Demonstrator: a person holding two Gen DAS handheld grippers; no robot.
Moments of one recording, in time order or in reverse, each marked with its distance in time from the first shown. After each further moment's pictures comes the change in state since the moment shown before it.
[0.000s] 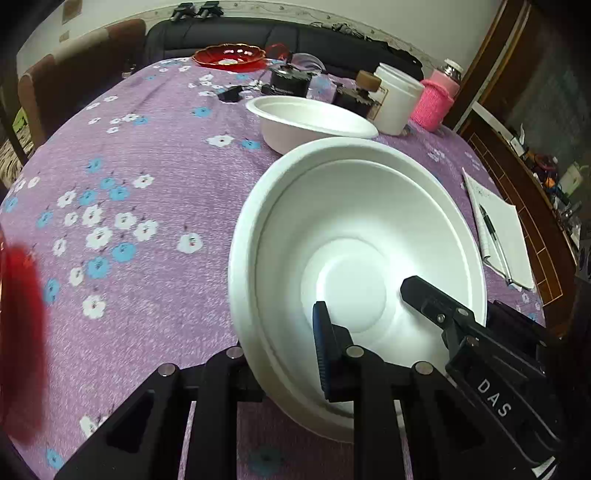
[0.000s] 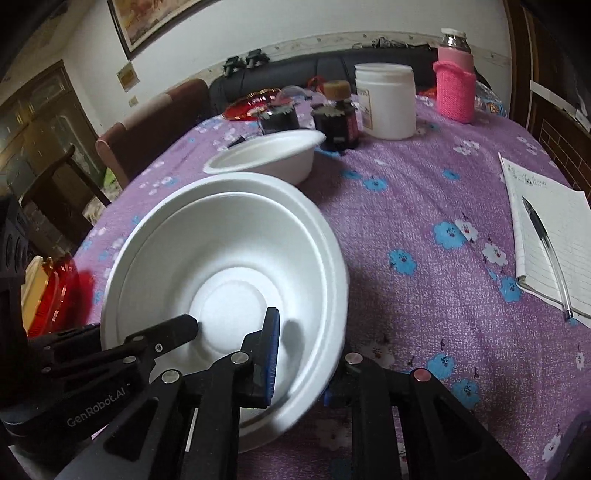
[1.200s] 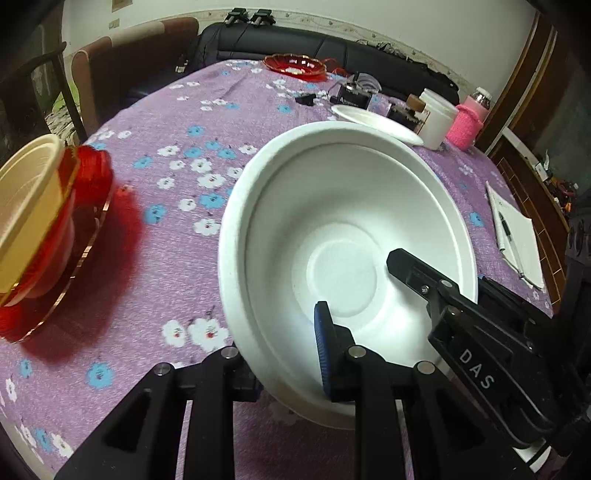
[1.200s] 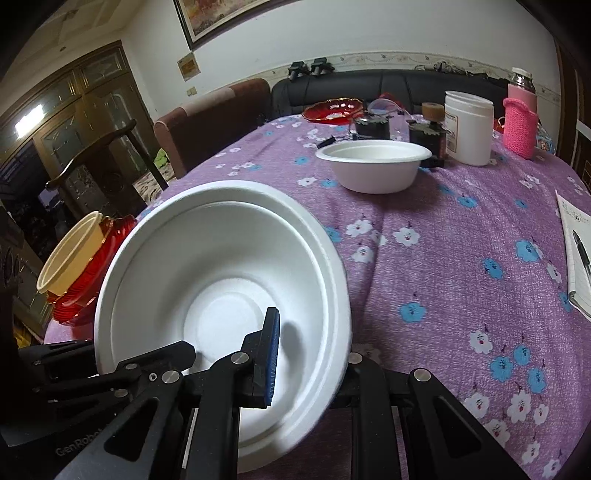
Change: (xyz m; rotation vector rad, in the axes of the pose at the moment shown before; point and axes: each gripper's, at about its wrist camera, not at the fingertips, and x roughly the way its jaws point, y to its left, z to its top) left arm -0.063 0.047 -0.057 -0.111 -0.052 0.102; right arm -0.003 0.072 -0.026 -0.157 -0.046 0.137
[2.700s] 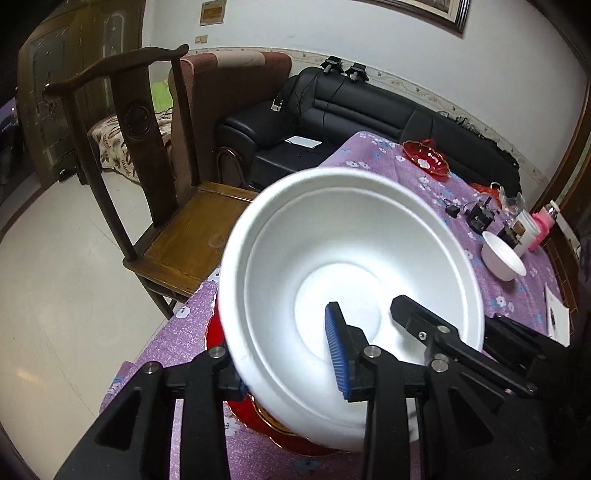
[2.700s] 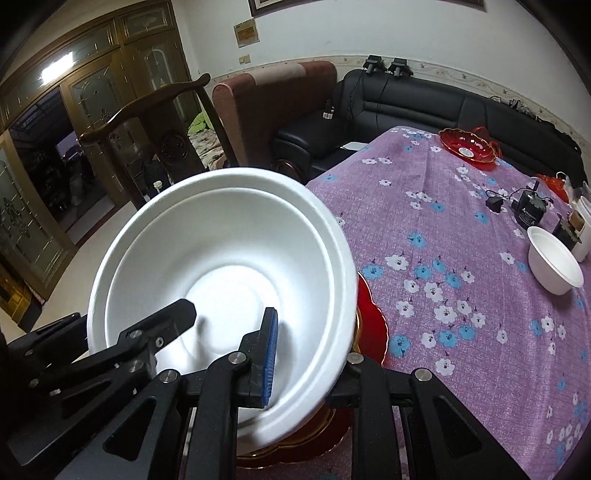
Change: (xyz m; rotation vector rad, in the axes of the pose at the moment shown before) left arm -0.103 0.239 0.051 -0.175 -0.186 0.156; right arm 0.085 0.262 0.072 -0.165 0.084 0.030
